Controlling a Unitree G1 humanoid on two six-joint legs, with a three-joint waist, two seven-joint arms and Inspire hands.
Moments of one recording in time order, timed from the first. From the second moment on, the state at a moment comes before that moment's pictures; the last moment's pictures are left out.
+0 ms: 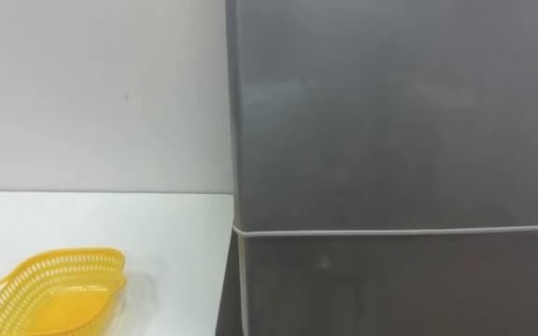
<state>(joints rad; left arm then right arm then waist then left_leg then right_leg) 0.25 0.17 0.09 1.10 0.13 0.23 0.04 0.14 -0.20 0.08 1.28 -0.36 0.24 0.15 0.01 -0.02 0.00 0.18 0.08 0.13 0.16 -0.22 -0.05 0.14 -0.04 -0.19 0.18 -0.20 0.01</state>
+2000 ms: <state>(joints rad) 0.19 0.20 0.36 -0.16 -0.47 -0.27 0.77 0.18 -0.24 -0.03 1.20 -0.39 0.07 0.18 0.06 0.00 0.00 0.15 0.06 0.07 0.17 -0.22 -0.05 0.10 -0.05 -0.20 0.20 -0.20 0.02</state>
